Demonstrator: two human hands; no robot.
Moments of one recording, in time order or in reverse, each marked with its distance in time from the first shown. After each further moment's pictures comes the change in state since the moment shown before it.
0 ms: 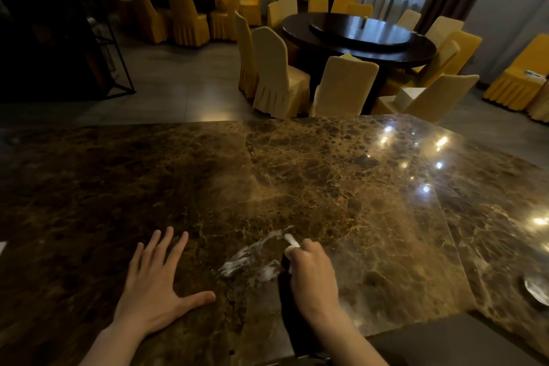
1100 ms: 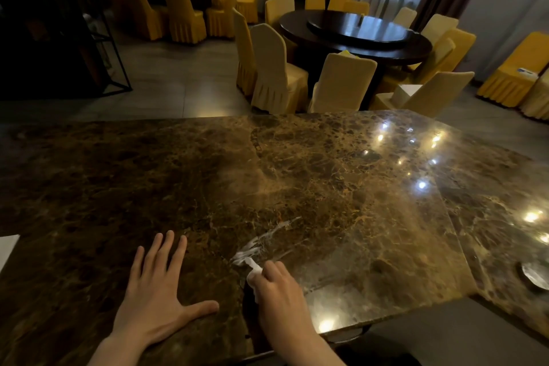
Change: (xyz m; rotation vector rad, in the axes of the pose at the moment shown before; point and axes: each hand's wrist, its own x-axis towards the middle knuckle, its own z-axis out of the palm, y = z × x) left_hand -0.023 -0.022 0.011 0.060 0.024 0.036; right_hand -0.049 -0.064 0.031 0.036 -0.148 -0.245
